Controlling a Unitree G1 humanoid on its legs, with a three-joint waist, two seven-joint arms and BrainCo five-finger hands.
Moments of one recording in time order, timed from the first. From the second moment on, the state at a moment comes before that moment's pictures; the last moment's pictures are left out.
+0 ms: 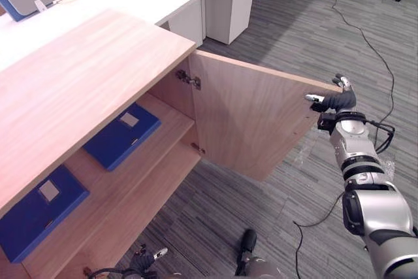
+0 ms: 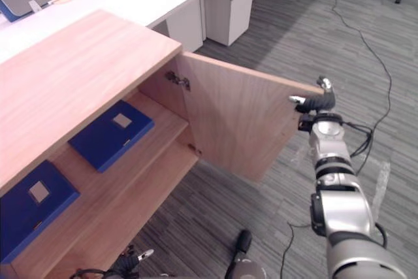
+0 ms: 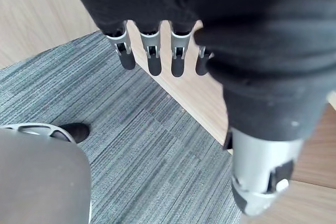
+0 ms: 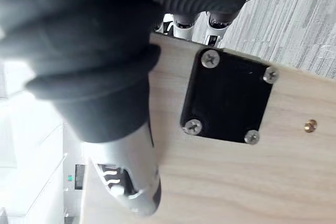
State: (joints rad) left arm 0.09 0.09 0.10 1.07 -0.06 -0.15 0.12; right arm -0.84 -0.56 -0.01 0.97 0.25 -0.10 -0.08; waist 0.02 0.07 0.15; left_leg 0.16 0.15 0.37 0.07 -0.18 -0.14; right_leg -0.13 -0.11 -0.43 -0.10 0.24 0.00
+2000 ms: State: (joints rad) left arm 0.06 0.09 0.23 1.05 -0.13 -0.14 0.13; right arm -0.15 -0.13 -0.10 1.27 0.28 -0.08 0.07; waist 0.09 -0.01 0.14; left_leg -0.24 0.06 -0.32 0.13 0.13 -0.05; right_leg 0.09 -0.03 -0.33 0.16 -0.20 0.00
